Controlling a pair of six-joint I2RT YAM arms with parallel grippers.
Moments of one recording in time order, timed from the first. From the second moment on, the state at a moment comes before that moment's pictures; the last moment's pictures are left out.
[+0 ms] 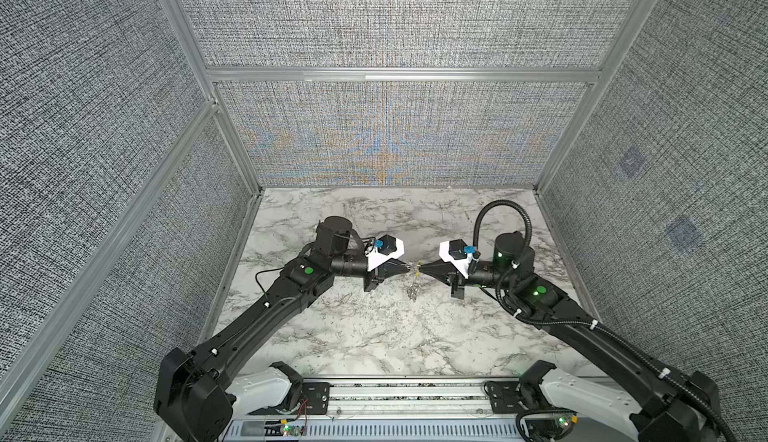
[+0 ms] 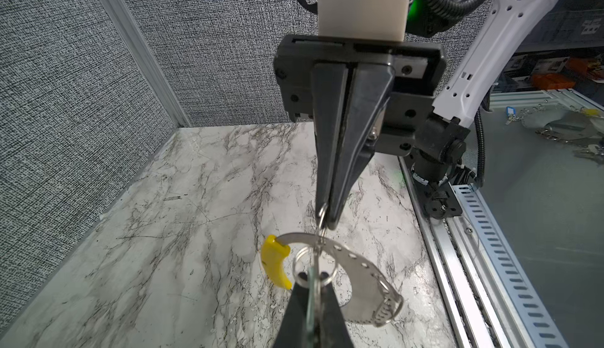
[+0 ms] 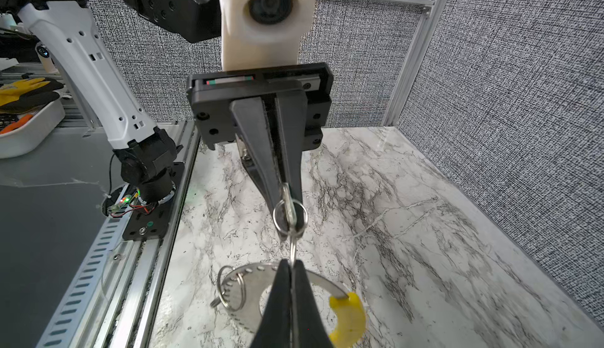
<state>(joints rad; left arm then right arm) -0.61 1.19 0.97 -0.23 0.88 0.46 0.60 1.02 0.78 0.03 -0.74 -0.26</state>
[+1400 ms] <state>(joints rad) -0.63 1.12 0.86 0.03 0.87 0.31 0.60 1.05 0.80 0.08 -0.78 -0.21</state>
